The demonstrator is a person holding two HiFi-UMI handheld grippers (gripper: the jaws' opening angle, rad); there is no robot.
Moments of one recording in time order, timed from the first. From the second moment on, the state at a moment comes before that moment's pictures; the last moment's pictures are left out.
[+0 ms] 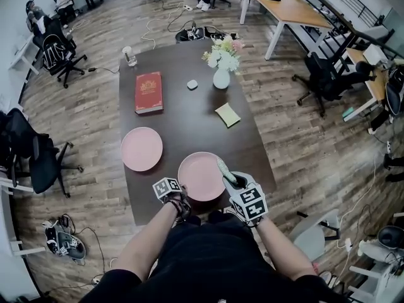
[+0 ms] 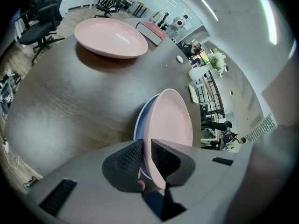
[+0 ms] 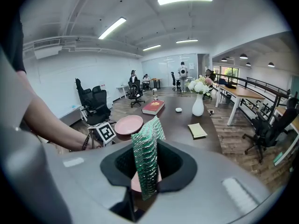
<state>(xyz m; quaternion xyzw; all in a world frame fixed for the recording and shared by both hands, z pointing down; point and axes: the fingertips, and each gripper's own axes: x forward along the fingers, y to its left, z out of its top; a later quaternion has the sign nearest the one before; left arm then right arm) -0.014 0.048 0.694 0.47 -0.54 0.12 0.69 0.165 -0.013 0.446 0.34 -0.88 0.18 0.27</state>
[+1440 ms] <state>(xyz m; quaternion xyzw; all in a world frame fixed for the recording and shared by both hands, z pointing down) -0.009 0.048 0.715 0.54 -0.51 0.08 0.67 0.144 -0.003 0.494 0.32 -0.87 0.19 0.31</state>
